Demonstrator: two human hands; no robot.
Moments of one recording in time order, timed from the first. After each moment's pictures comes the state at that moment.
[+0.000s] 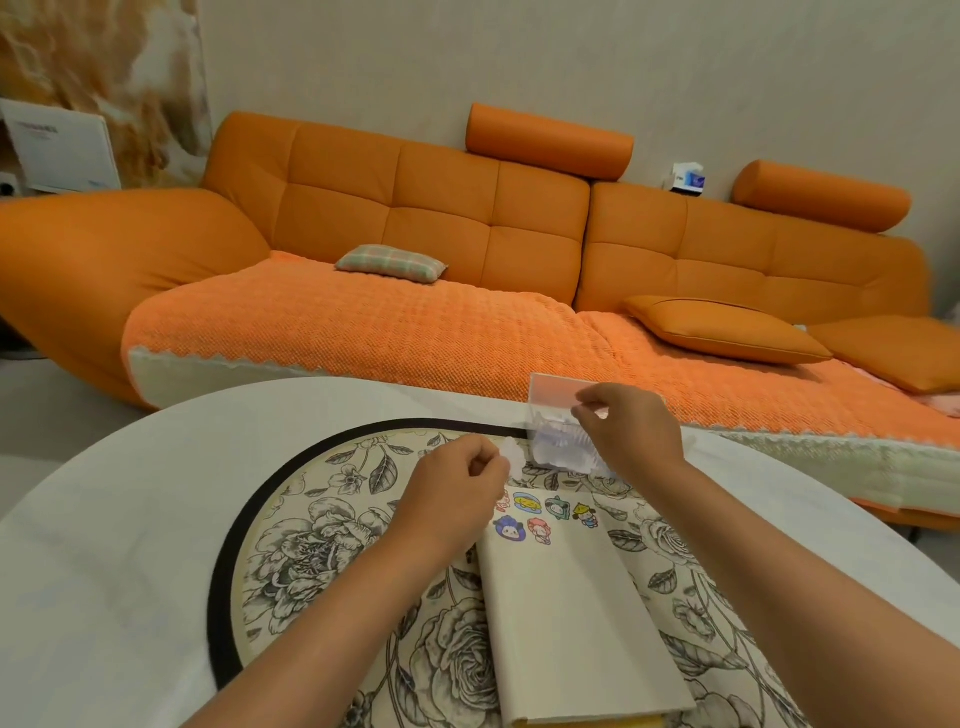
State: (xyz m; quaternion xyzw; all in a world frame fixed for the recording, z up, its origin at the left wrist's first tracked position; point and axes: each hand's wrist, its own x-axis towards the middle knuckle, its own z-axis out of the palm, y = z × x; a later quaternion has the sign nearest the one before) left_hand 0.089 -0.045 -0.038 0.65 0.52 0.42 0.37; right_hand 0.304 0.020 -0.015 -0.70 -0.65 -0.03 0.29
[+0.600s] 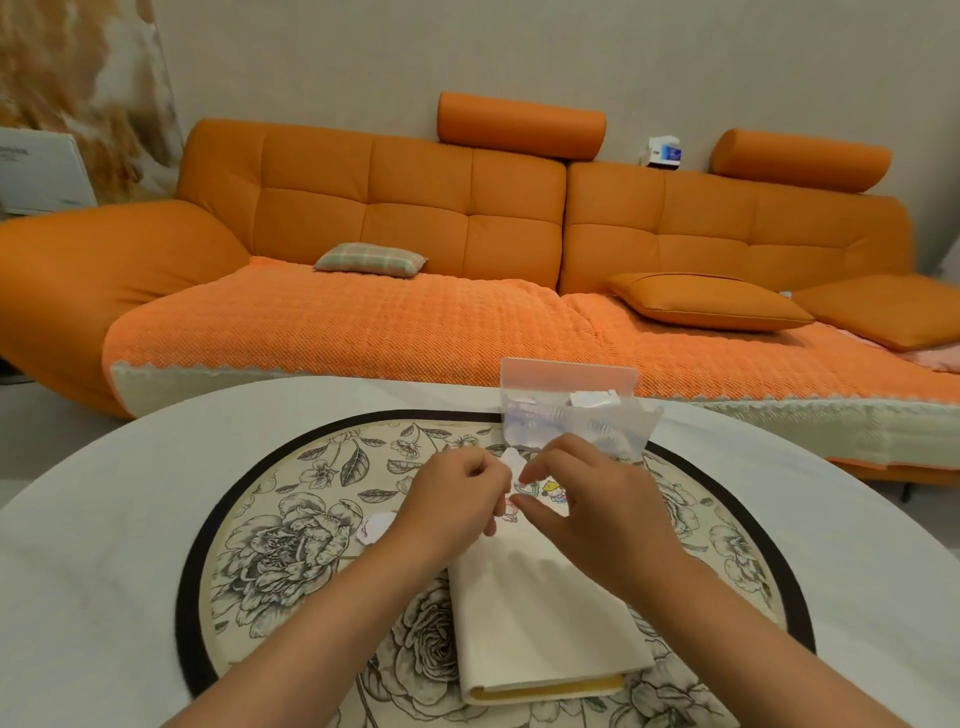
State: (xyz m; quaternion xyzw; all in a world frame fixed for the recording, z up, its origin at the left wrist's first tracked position) left_hand 0.122 -0.065 -0.034 0.63 0.51 0.37 0.46; right_hand 0.293 -0.090 -0.043 -0.48 -0.79 -0.16 0.33
